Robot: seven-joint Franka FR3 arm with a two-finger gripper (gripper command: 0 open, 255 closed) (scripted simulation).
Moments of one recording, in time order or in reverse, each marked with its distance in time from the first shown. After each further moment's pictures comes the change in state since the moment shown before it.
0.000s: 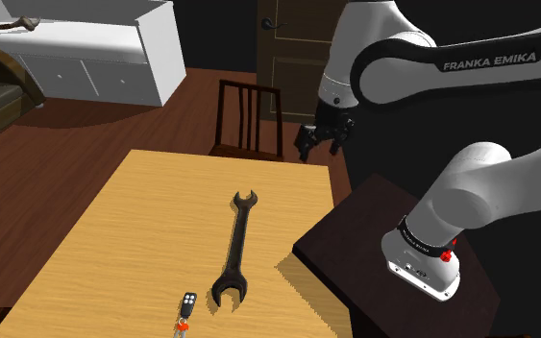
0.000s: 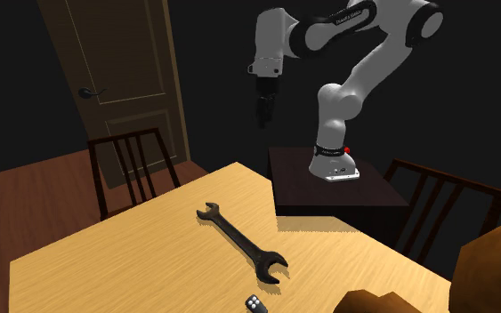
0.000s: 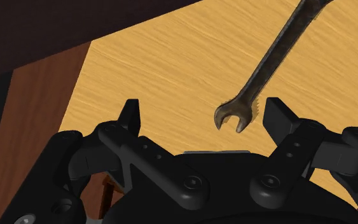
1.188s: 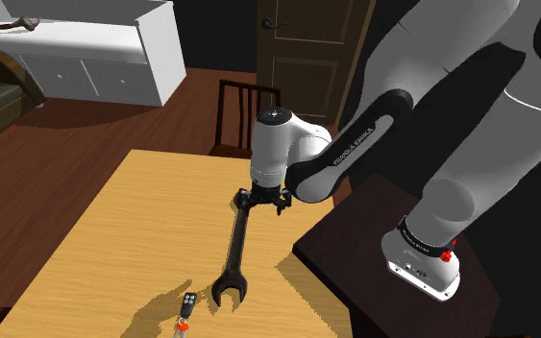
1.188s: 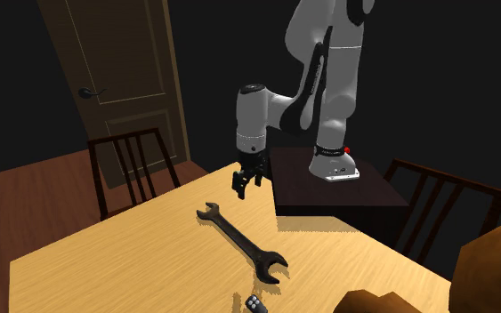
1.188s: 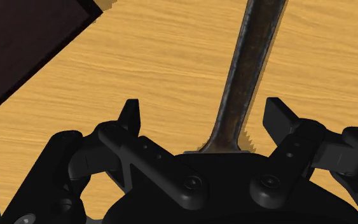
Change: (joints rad) arm -0.240 0.824 0.519 0.130 -0.389 0.658 0.866
